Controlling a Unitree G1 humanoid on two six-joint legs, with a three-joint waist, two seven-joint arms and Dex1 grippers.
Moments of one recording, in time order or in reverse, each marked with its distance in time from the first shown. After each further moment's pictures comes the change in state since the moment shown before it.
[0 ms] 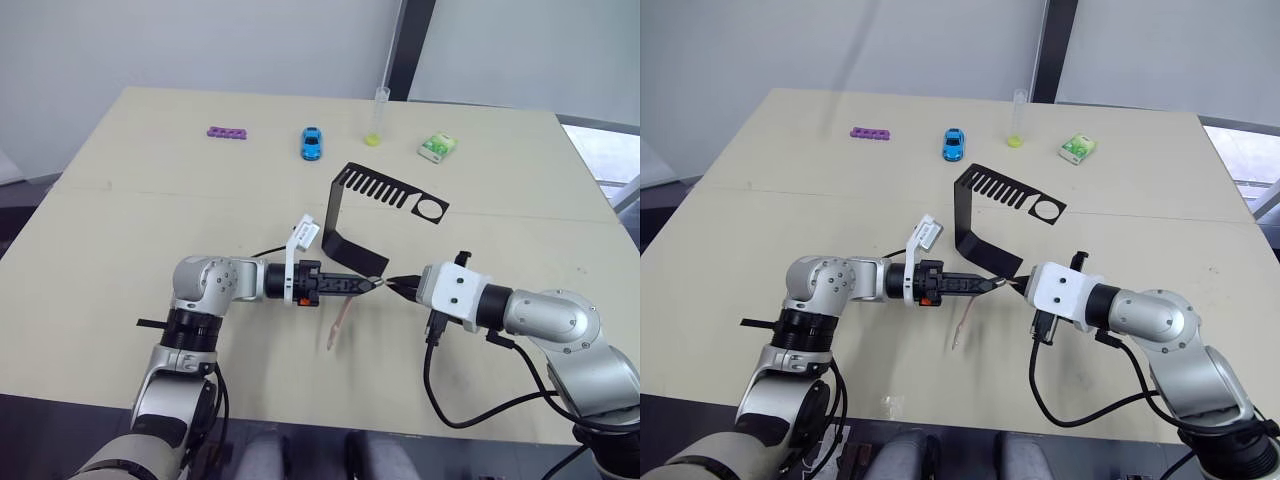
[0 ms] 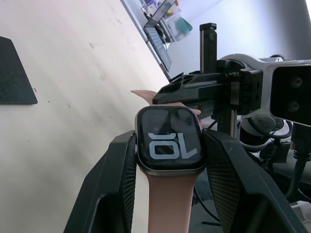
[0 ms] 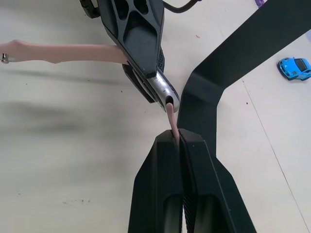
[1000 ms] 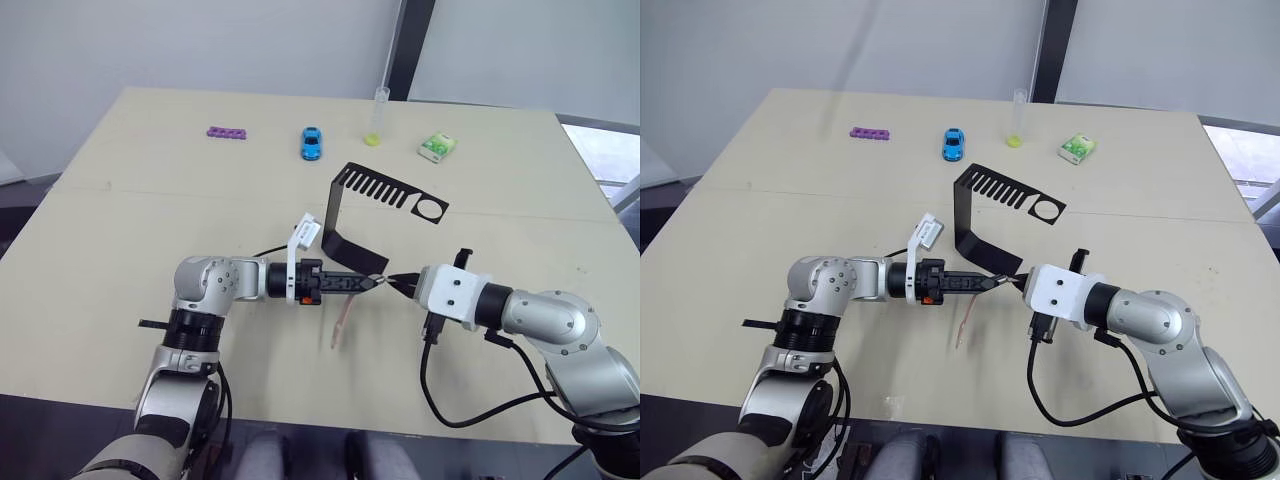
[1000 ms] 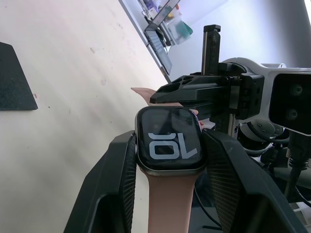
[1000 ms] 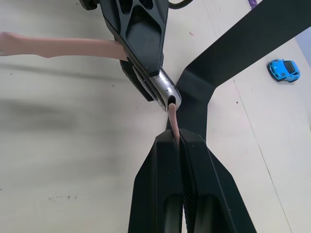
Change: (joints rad) left arm -0.001 -0.021 0.018 -0.001 0.000 0.001 0.022; right arm 0.000 -0.001 0.013 -0.003 -0.058 -0.026 -0.020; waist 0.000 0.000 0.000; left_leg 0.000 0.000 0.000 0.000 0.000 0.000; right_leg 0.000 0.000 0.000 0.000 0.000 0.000
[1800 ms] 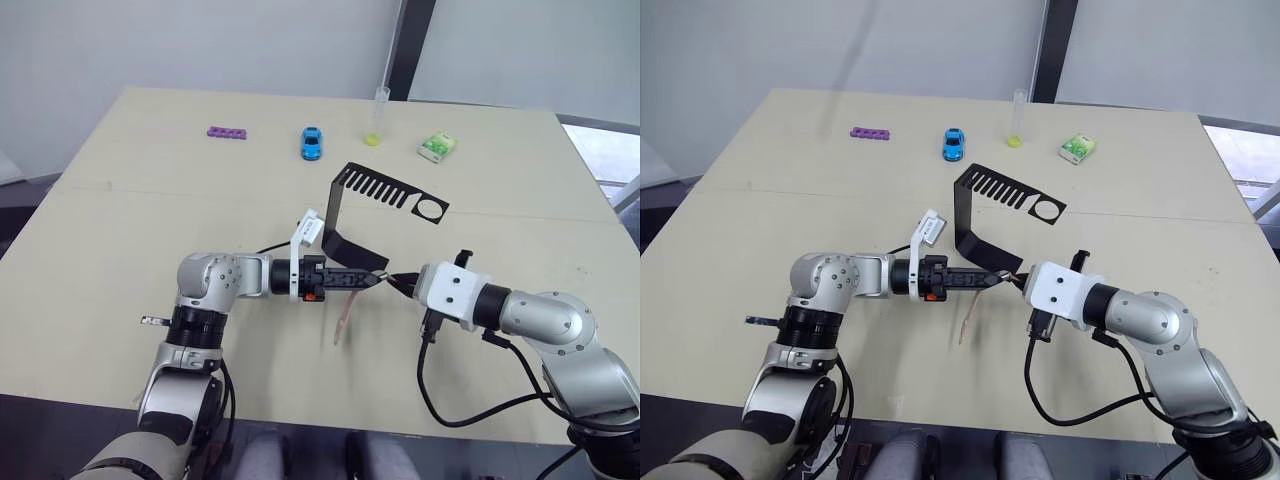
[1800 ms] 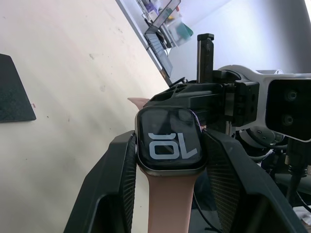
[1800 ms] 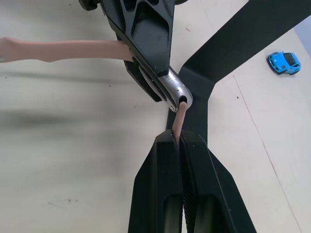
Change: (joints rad) left arm -0.020 -0.012 0.003 0.007 0.000 -0.002 0.015; right arm 0.004 0.028 -0.006 -0.006 0.003 0.047 -0.005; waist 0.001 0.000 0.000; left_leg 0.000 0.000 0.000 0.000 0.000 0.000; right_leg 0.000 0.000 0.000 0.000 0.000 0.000
